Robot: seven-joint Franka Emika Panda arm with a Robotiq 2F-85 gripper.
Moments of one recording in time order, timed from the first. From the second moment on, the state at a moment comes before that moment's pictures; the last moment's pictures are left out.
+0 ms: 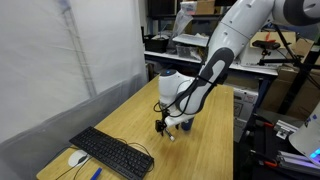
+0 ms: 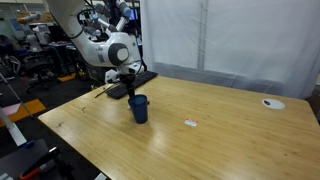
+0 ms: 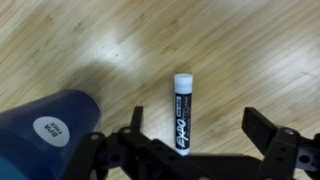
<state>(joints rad) 0.33 0.71 0.03 -1.94 -0.06 2.64 0.89</state>
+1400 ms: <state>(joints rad) 0.32 0.84 -0.03 -1.82 -0.02 2.73 0.80</state>
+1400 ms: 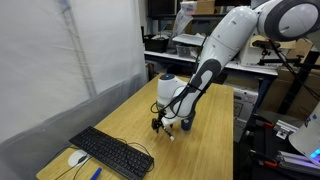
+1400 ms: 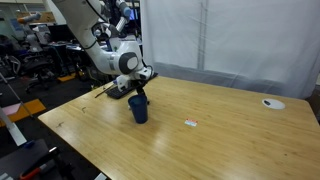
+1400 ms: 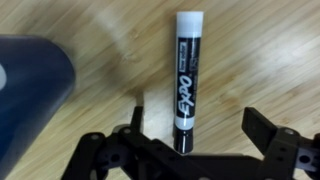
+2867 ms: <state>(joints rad) 0.33 0.85 -0.05 -1.78 0.01 2.69 0.80</state>
